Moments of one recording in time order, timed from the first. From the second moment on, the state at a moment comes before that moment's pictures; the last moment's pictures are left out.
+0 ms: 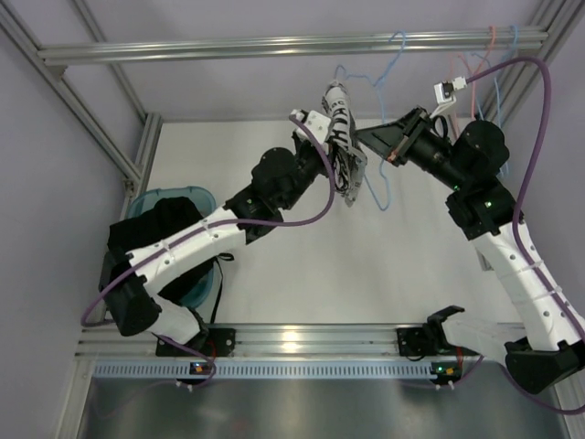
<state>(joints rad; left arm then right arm) -0.92 1.47 1.30 0.32 -0.28 0.05 0.41 1.07 1.31 -0.13 -0.42 0.93</state>
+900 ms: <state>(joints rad) -0.91 1.41 1.87 -0.11 -0.20 -0.23 0.41 1.01 0.98 -0.11 -0.38 0.63</state>
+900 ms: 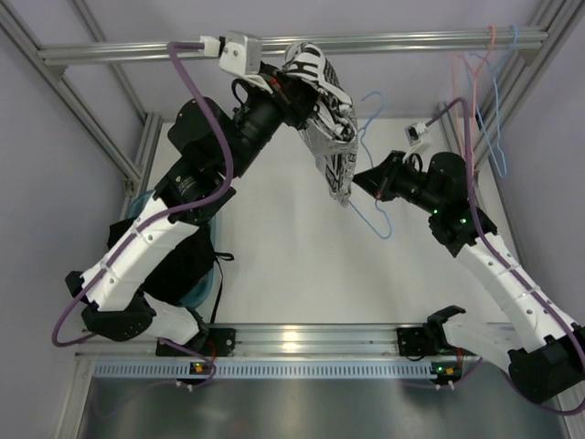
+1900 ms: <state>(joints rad) 0.00 0.77 1.59 -0.18 -0.27 -0.25 0.41 1.00 0.91 -0.17 -0.39 0.49</state>
